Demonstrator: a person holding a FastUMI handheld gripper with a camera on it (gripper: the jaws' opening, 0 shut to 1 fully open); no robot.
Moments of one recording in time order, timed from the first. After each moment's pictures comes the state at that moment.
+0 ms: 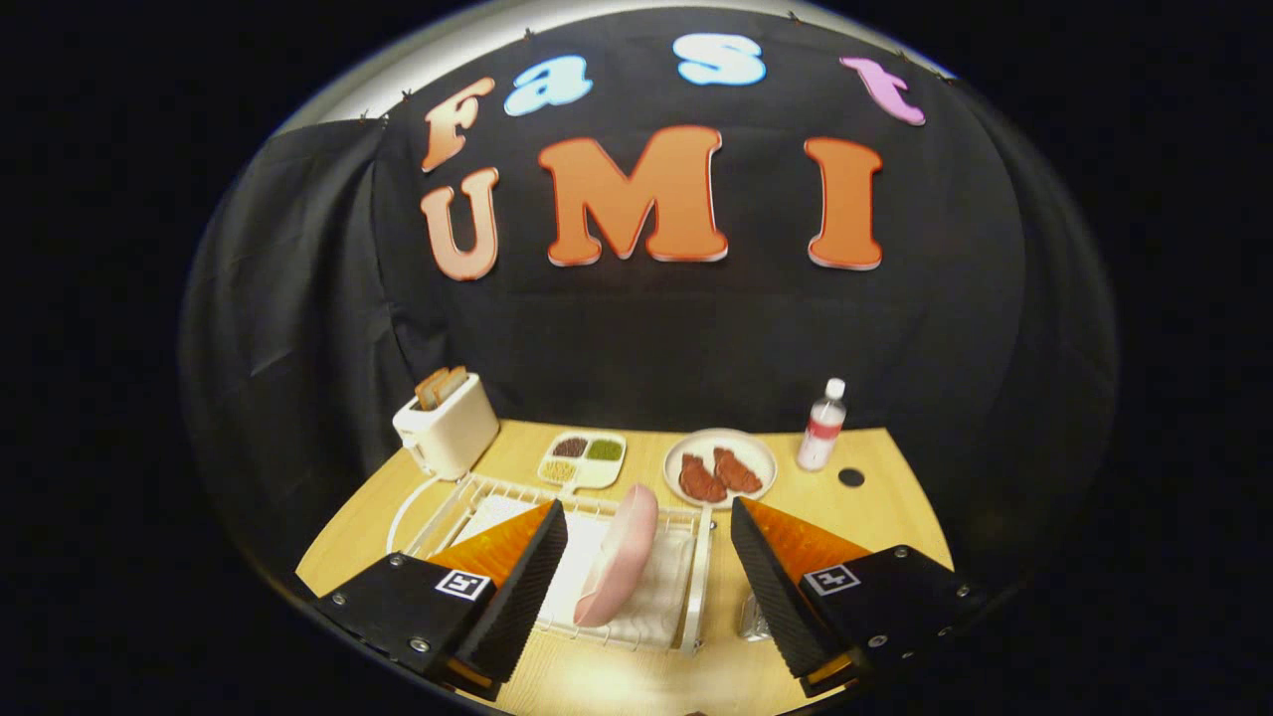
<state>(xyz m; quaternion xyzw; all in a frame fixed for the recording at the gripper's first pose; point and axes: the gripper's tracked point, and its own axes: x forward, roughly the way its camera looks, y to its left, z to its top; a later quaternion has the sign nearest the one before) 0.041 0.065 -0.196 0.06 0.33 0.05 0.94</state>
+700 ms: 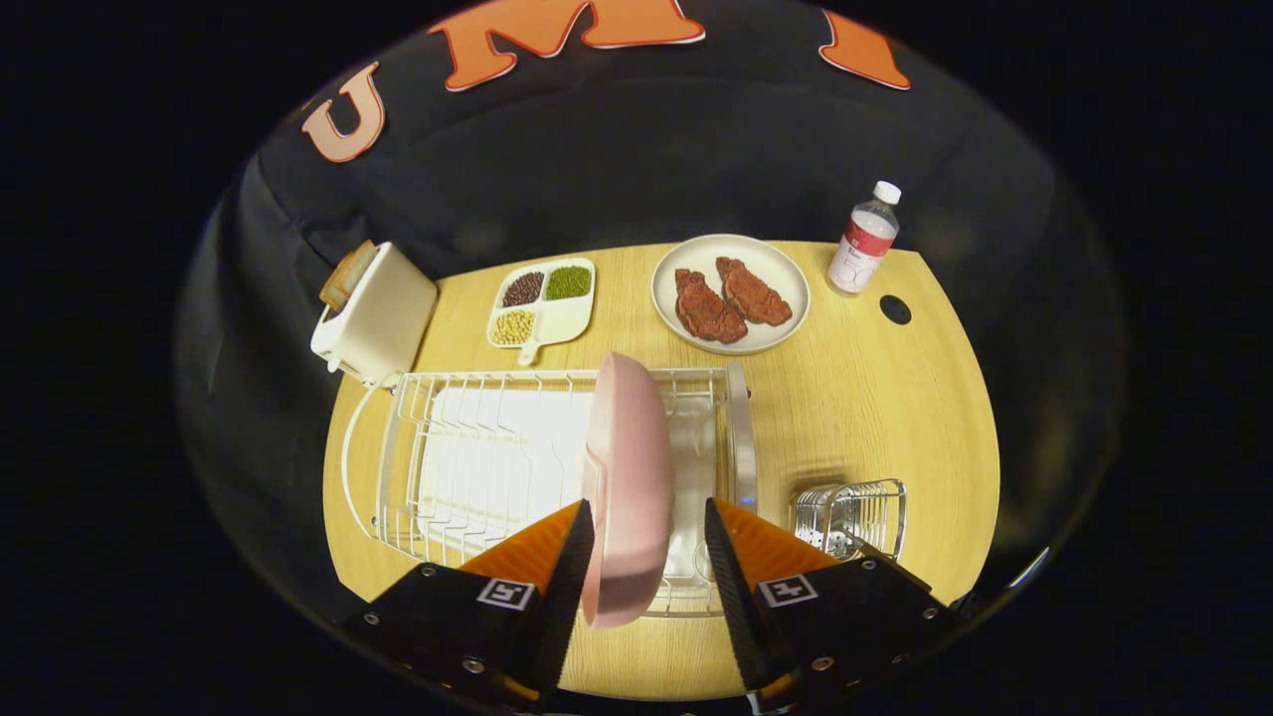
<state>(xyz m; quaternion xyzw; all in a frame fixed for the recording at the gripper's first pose) 0.055 0.090 -0.312 0.08 0.59 0.01 0.80</state>
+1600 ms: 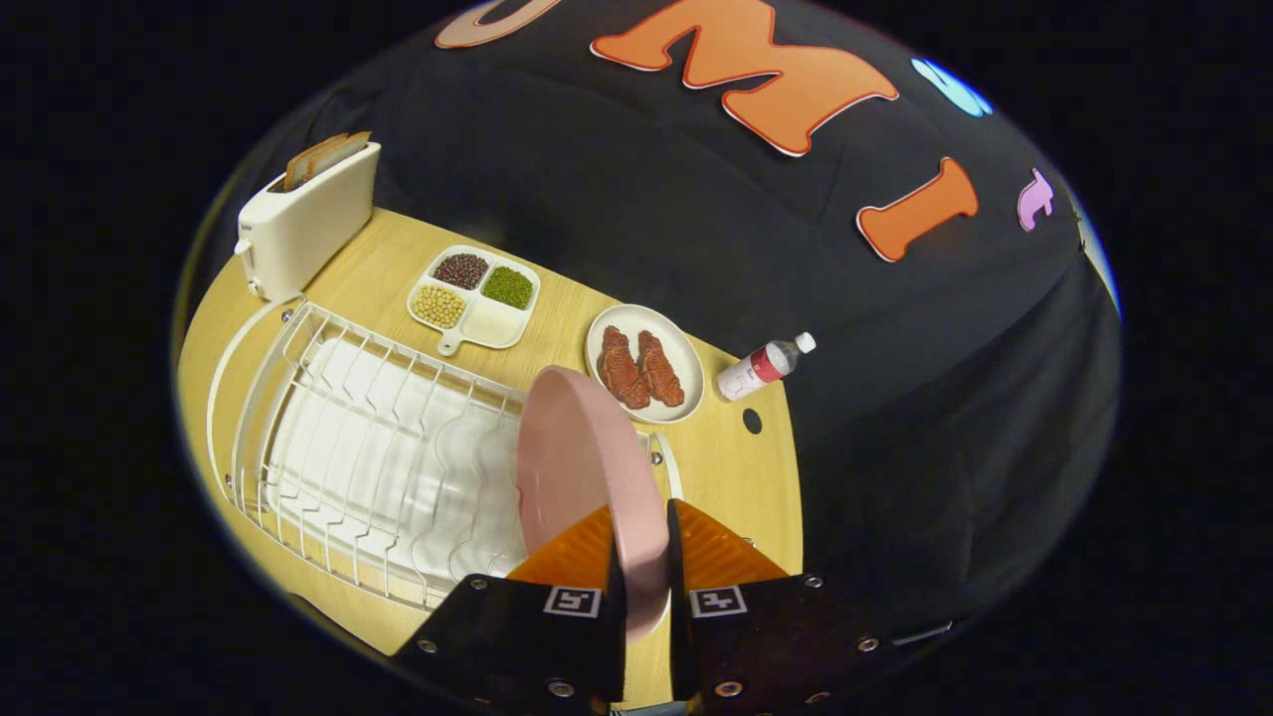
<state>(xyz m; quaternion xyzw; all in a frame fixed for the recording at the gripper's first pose) 0.085 0.106 -0.261 -0.25 0.50 -0.12 0.82</state>
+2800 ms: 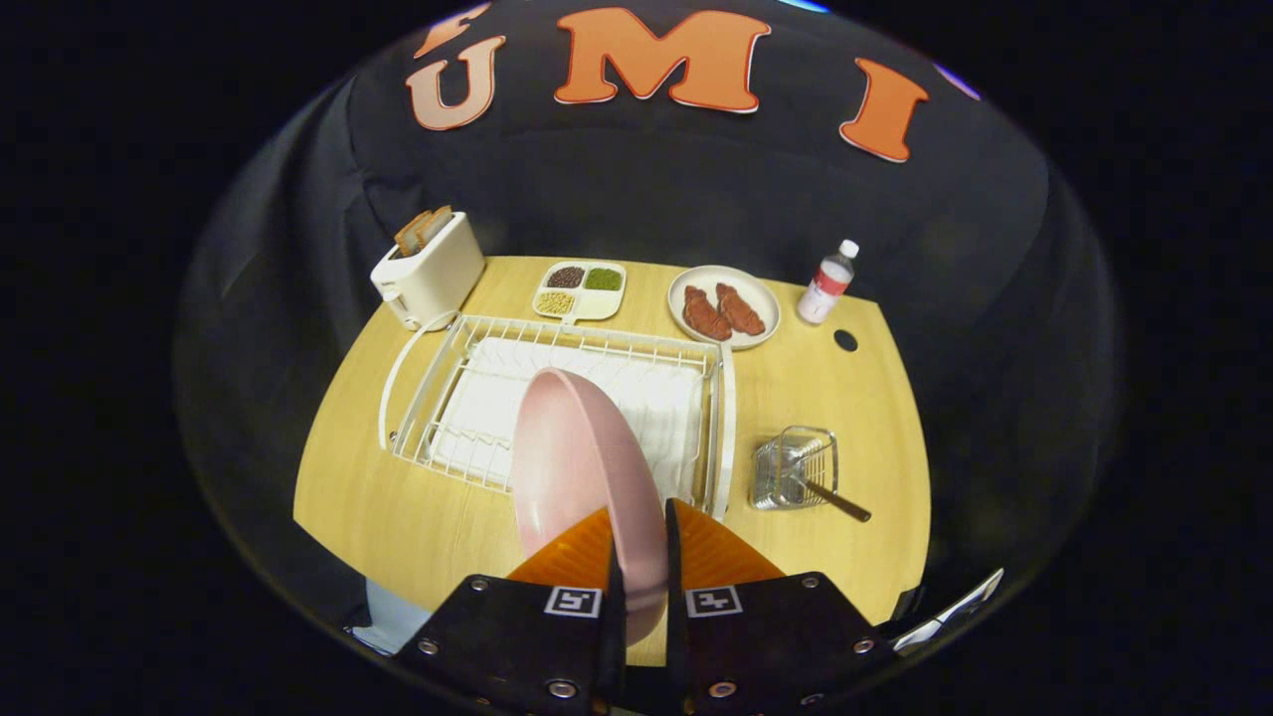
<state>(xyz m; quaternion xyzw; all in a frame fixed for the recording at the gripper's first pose) -0.060 0.101 -0.226 0.00 0.53 0.04 0.85</state>
